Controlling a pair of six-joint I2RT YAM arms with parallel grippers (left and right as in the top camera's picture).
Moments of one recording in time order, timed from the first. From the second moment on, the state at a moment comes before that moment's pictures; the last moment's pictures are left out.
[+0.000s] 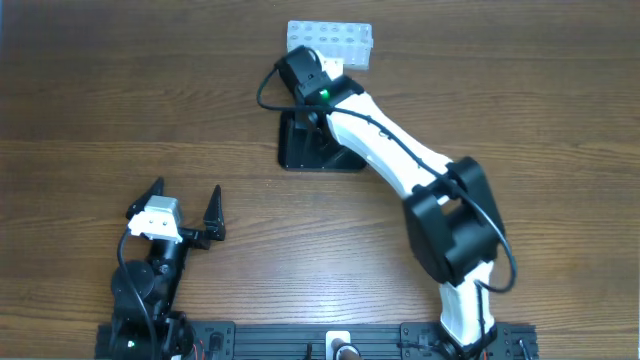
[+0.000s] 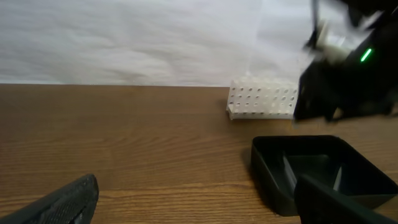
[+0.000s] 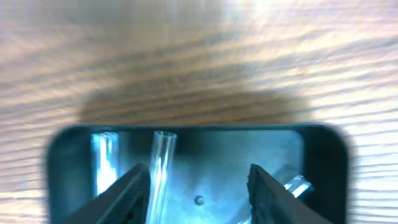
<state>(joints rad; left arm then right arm) -0.08 0.01 0.01 -0.07 0.08 -0.08 0.60 2.05 1.66 -0.73 0.30 0.57</state>
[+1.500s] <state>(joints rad) -0.08 0.01 0.01 -0.07 0.08 -0.08 0.37 2.19 1.69 -0.15 0.45 0.23</state>
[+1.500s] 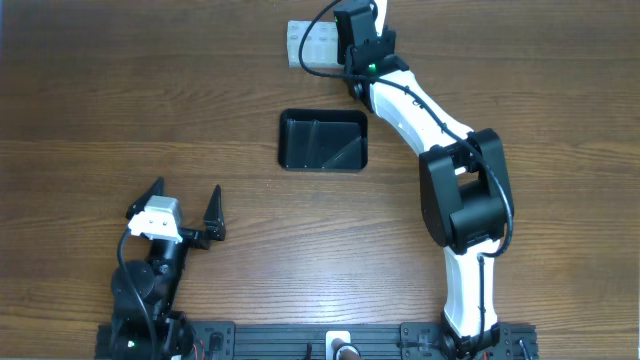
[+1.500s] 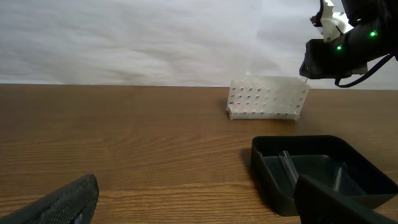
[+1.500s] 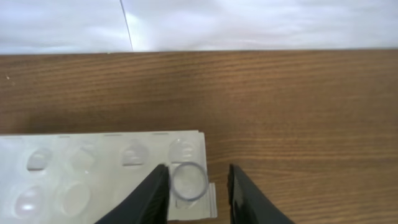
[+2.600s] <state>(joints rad) -0.08 0.01 0.01 -0.07 0.08 -0.08 0.37 2.19 1.69 -0.15 0.43 0.23</state>
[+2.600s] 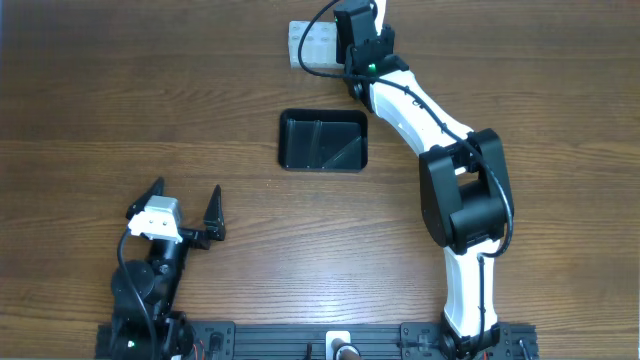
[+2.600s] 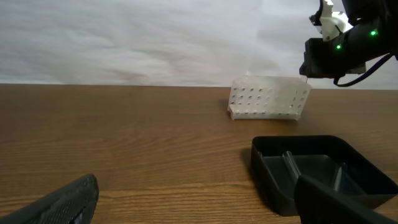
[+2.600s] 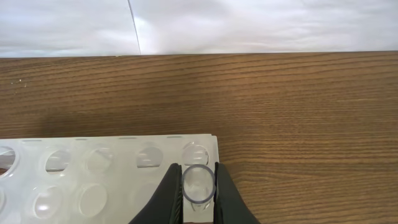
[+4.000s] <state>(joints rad) -0.08 0.01 0.01 -0.07 0.08 -0.08 0.54 2.06 1.70 -0.76 0.13 0.50</state>
